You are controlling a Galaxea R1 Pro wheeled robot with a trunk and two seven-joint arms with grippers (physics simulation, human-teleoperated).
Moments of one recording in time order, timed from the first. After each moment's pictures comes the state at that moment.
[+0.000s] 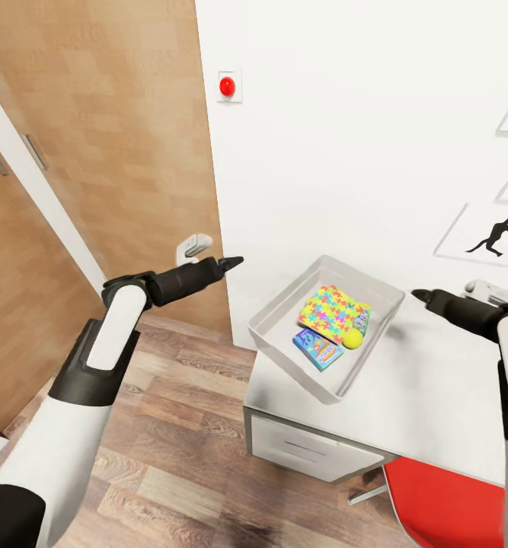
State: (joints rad) left arm -0.92 0.04 -0.24 -1.48 1.02 0.82 0.18; right arm -0.73 -0.30 -0.26 -1.61 -0.79 1.01 -0.45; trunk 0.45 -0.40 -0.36
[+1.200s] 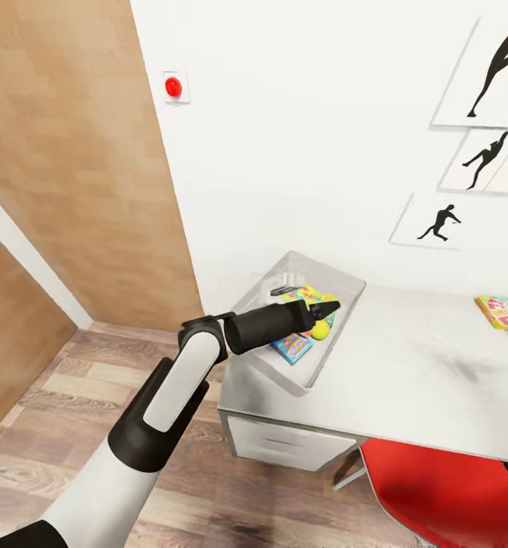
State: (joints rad) left arm -0.79 -0.15 -0.56 -1.60 1.15 0.74 0.32; right arm -0.34 -0.56 -0.71 -1.62 -0.80 1.04 0.18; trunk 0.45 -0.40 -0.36
